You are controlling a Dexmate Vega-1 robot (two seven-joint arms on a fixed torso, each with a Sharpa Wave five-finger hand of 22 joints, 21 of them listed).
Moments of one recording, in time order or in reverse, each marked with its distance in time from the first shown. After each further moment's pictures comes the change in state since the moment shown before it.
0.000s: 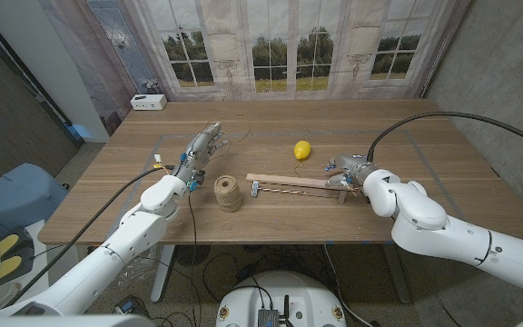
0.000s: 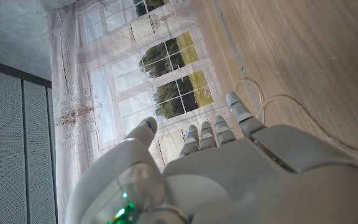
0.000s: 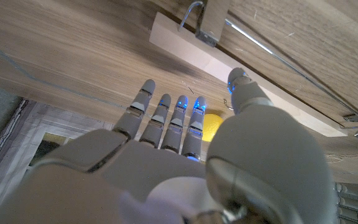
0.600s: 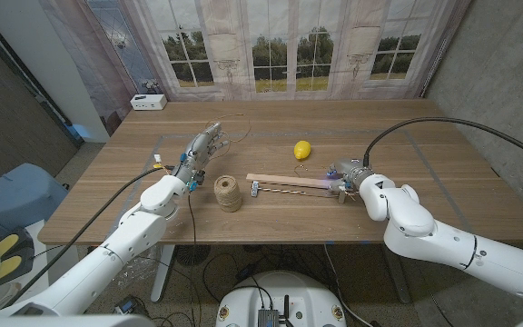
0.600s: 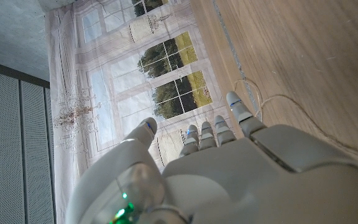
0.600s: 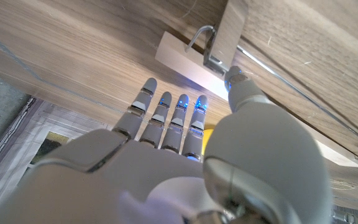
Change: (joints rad) left arm 0.003 0.004 -0.002 -0.008 -0.001 0.013 0.007; left_hand -0.005 0.005 0.000 0.000 0.000 0.000 0.000 0.000 0.000 0.000 0.000 0.000 0.000 0.000 0.000 0.000 0.000 0.006 0.005 -0.010 0.000; right arm -0.001 0.073 -0.047 0.103 -0.138 0.002 0.067; right_hand 0.053 0.019 -0.004 0.004 0.006 0.022 -0.019 0.000 0.000 0.016 -0.010 0.004 0.005 0.010 0.001 0.015 0.019 0.020 -0.009 0.004 0.000
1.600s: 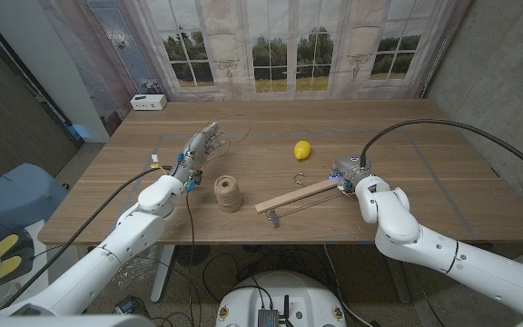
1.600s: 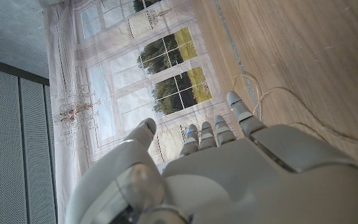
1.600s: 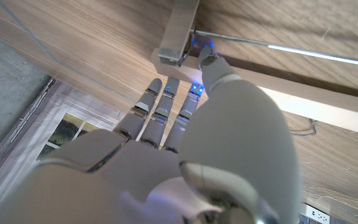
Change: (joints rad) left arm 0.012 0.006 -0.013 -0.005 -0.004 -0.007 0.006; left_hand -0.015 -0.004 -0.008 -0.008 0.000 0.005 -0.005 0.000 0.000 0.000 0.000 0.000 0.000 0.000 0.000 0.000 0.000 0.005 0.005 -0.011 0.000; right arm -0.038 0.082 0.013 0.135 -0.169 0.013 0.001; right_hand 0.379 0.097 -0.083 0.015 -0.070 0.419 -0.101 0.101 0.018 0.393 -0.064 0.154 0.041 0.257 -0.001 0.225 0.167 0.023 -0.073 0.038 0.014
